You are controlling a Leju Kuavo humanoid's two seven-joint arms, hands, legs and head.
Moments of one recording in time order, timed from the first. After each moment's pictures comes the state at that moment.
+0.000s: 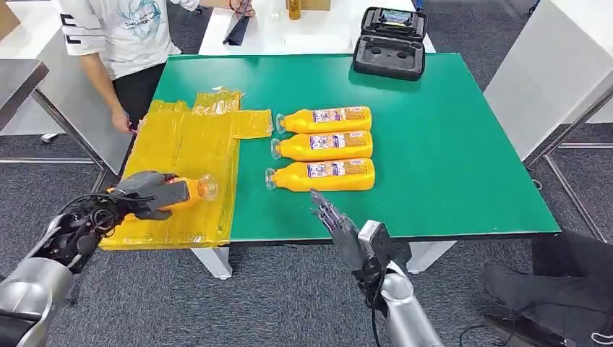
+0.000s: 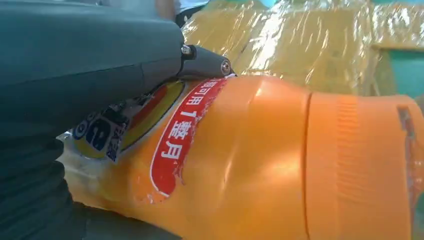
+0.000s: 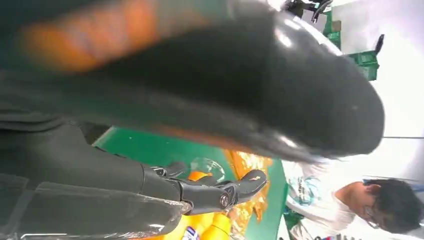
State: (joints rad) left arm -0.73 0.27 -0.45 -0.63 -0.99 -0.08 -0.24; right arm -0.21 0.13 0.14 -1.04 0.07 0.49 -0.64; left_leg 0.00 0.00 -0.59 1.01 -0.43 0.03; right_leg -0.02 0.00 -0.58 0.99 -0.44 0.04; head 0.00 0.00
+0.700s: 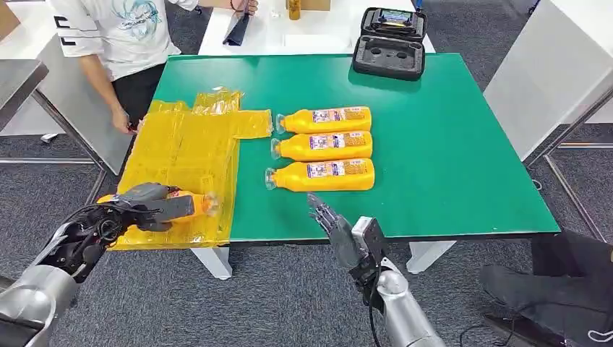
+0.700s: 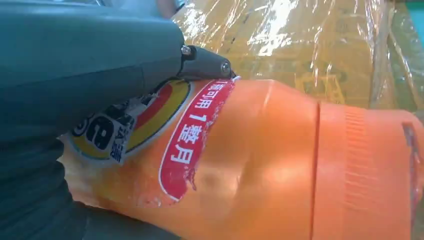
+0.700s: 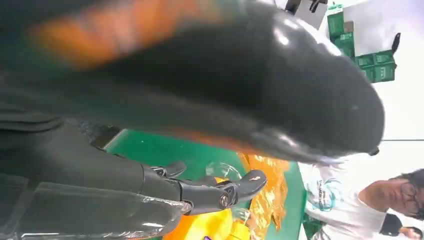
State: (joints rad) left arm -0.70 0.27 -0.49 -0.62 -1.02 -0.07 -0.23; right arm -0.27 0.13 0.14 -0.92 0.07 0.49 -0.64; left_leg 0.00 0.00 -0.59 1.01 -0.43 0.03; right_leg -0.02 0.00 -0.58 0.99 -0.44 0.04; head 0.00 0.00
